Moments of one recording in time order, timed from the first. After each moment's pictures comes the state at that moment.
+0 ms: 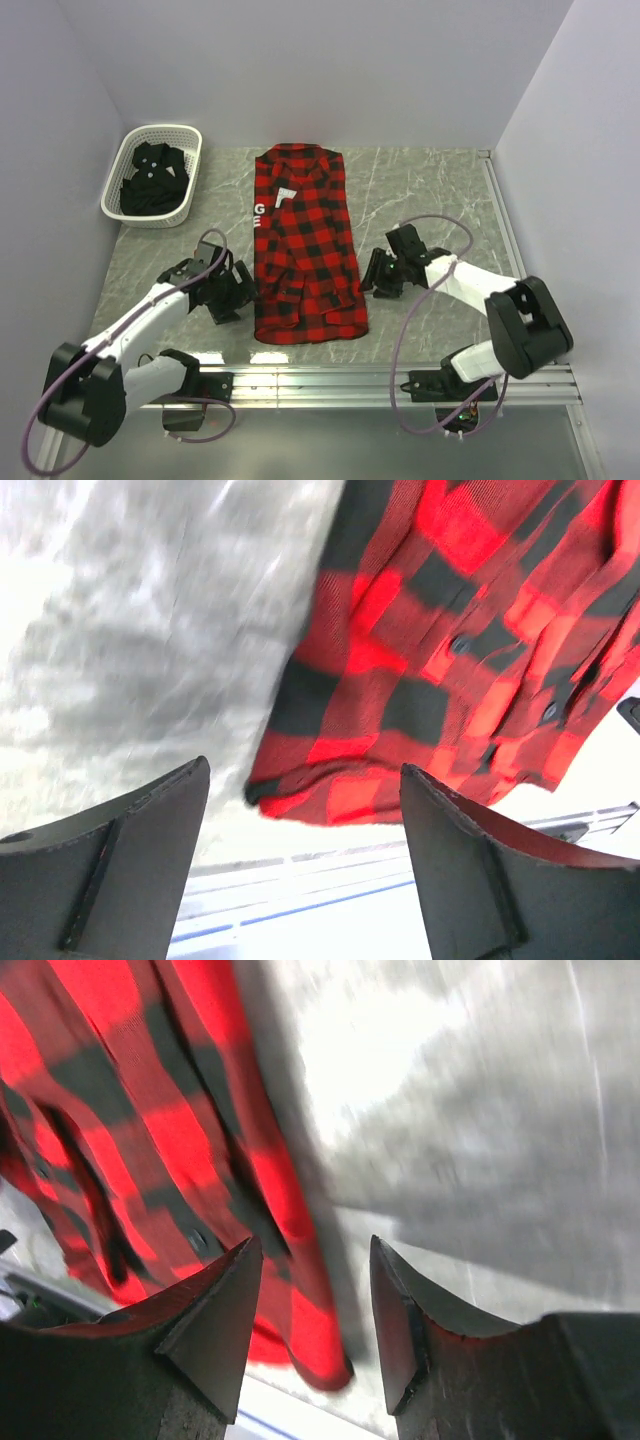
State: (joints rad) left arm -0.35 1.08 0.58 -0.61 0.19 -0.88; right arm 0.44 1.43 0.70 -0.33 -0.24 0.73
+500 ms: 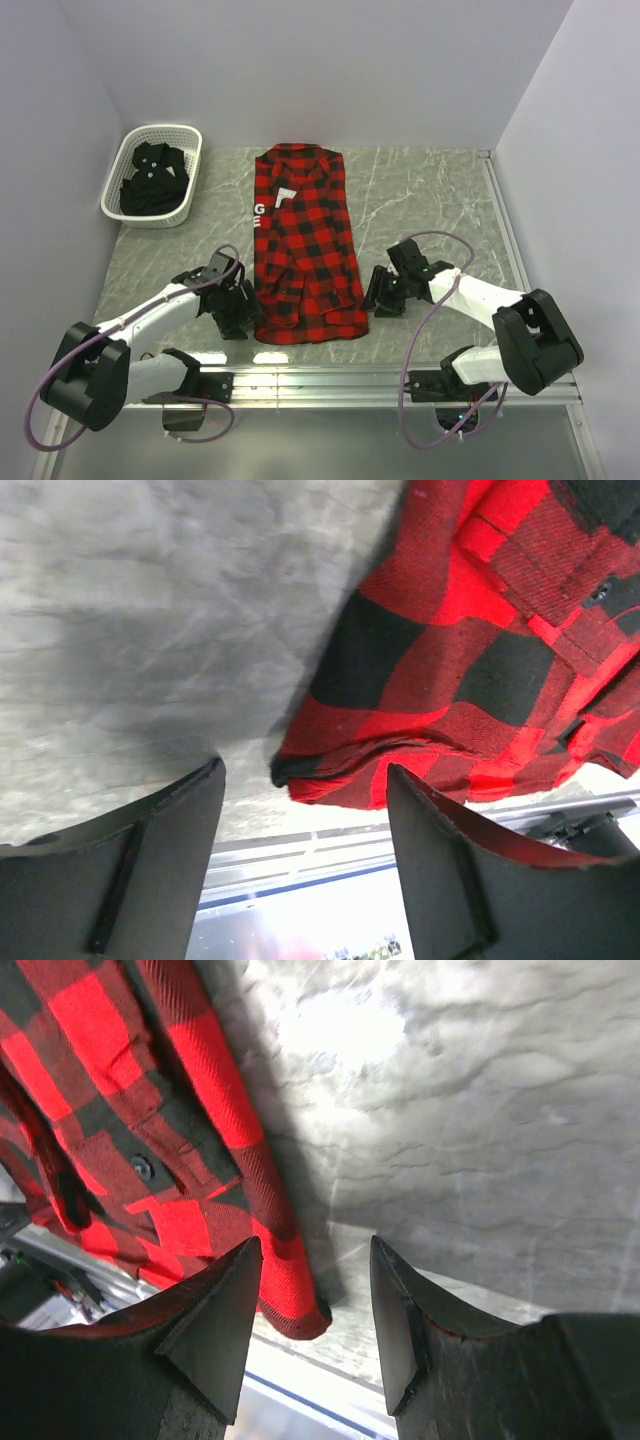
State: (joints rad) left arm -0.44 1.14 0.51 -0.63 0.22 -0.95; right arm 0.47 1.33 0.58 -0.39 -0.29 0.77
